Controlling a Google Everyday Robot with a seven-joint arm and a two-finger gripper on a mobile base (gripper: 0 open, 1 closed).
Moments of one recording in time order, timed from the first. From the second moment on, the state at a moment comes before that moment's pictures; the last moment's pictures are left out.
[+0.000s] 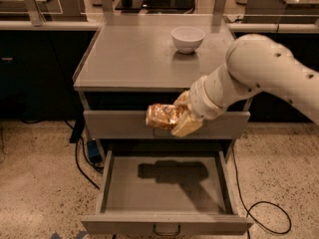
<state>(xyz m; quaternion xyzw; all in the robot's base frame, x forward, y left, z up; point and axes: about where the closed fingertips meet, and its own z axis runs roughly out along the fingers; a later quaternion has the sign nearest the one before) 0.552 -0.064 0.805 -0.69 0.65 0.08 0.30</state>
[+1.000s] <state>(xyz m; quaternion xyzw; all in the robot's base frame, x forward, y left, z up) 0.533 -0.068 0.756 -0.69 0.66 0.08 0.27</state>
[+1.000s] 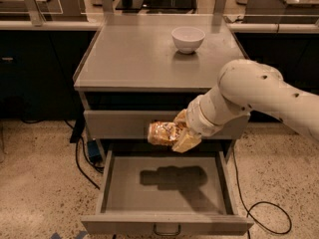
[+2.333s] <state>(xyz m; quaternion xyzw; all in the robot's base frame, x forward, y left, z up) 0.502 -0.136 0.606 -0.67 0.72 0.08 0.19</state>
